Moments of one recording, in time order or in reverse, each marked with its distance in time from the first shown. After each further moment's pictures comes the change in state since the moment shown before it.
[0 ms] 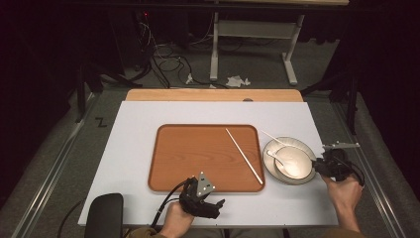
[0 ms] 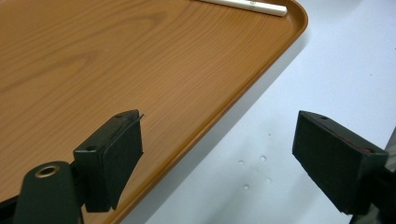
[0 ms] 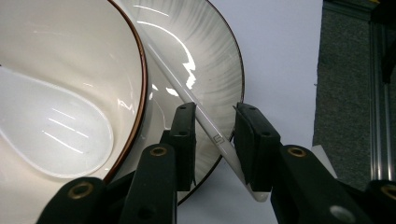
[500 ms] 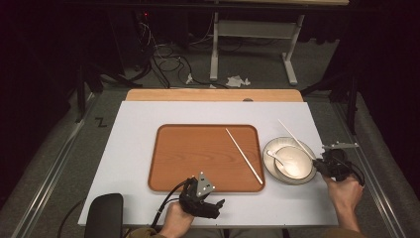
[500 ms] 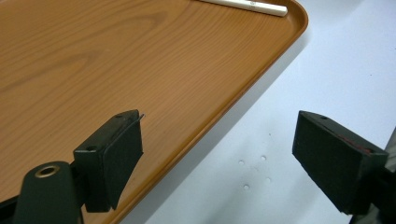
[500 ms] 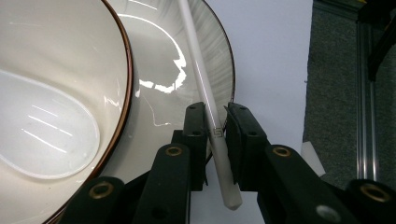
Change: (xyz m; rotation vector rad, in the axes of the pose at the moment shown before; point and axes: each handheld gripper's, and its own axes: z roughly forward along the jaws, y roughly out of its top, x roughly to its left) left arm 0.000 0.000 -0.001 -0.001 0.001 -0.001; right arm 0.000 -0.001 0.001 0.013 -0.040 -0.011
